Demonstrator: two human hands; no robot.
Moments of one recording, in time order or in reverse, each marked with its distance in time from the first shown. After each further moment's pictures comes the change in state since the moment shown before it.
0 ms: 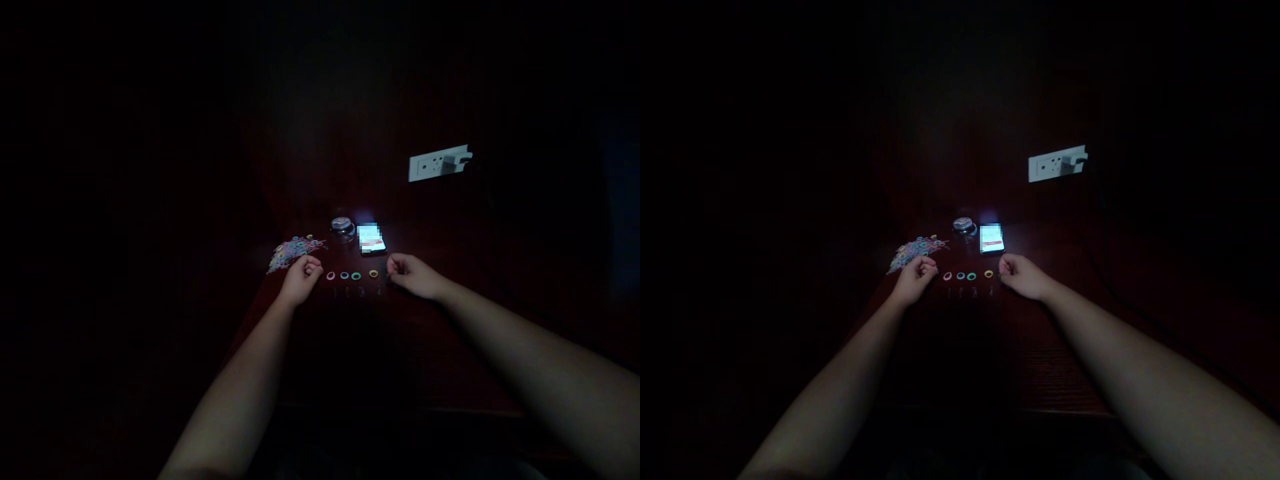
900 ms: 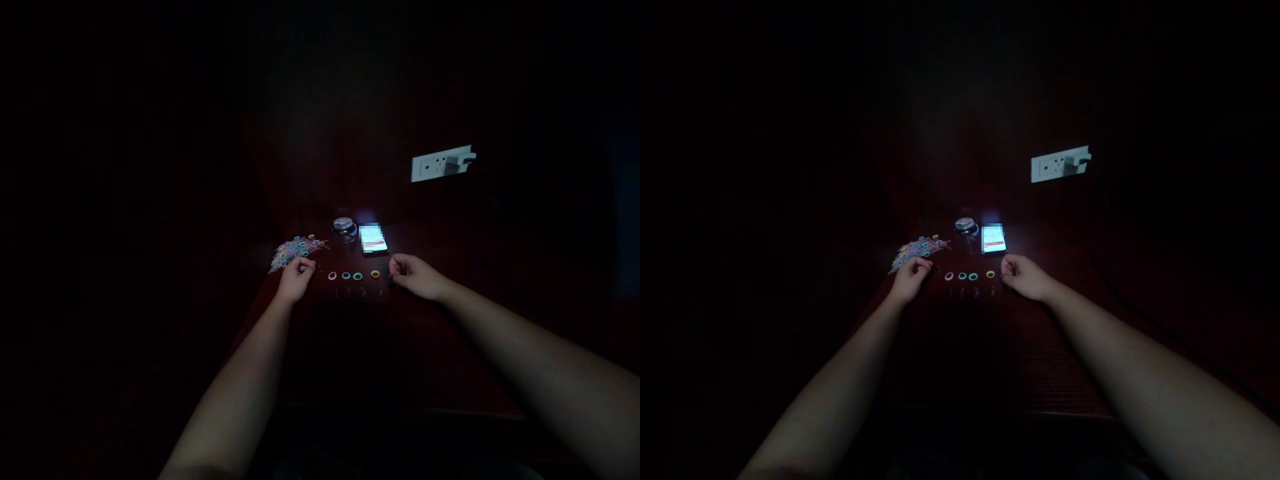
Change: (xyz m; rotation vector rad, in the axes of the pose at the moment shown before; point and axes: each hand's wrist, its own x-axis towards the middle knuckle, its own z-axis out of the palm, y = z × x) left_hand 0.004 -0.011 -0.010 0.058 0.145 -0.085; right_hand -0.001 0.000 -0.001 0.015 0.006 -0.006
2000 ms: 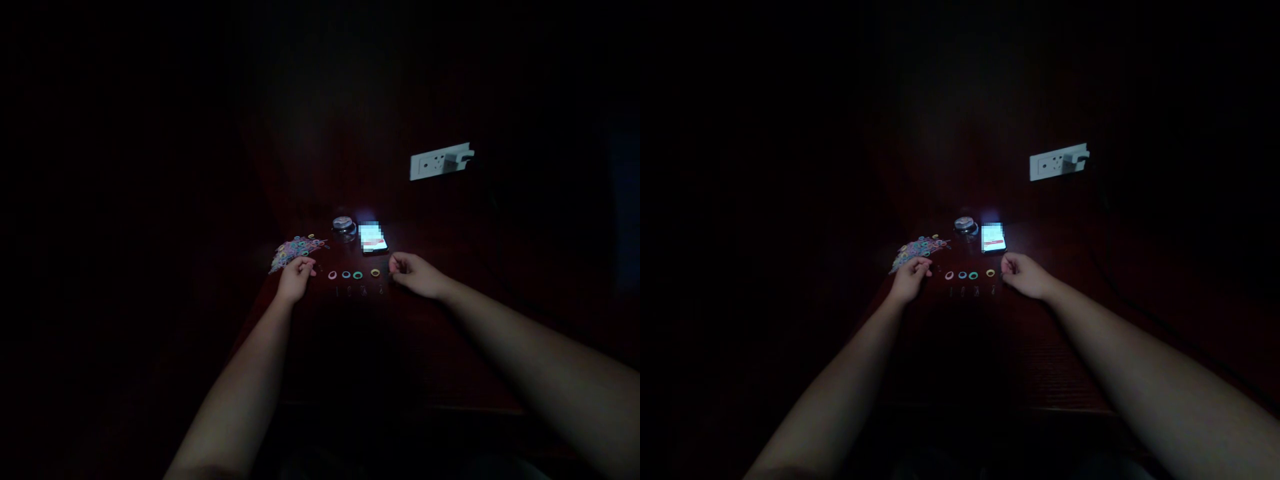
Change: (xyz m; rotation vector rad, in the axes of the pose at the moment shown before) left_hand 0.000 0.004 -0.005 0.108 -0.057 -0.010; right_hand -0.001 -0.003 0.000 -0.009 0.004 0.000
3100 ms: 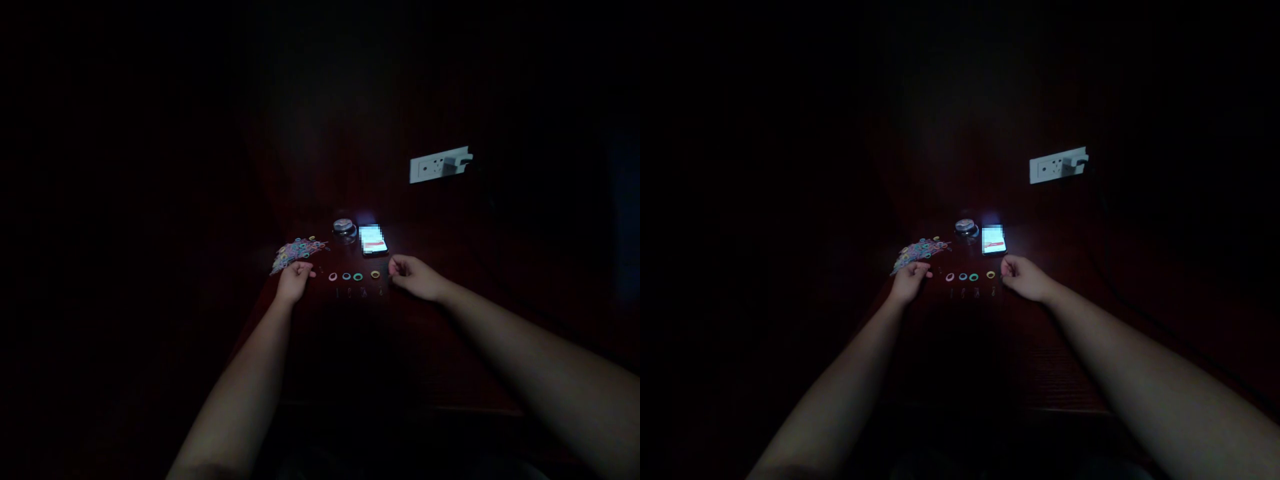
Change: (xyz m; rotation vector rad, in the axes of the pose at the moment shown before) left_hand 0.000 -0.006 -0.002 -0.005 0.040 -0.134; right_hand -0.002 -0.001 0.000 -0.022 0.007 -0.006
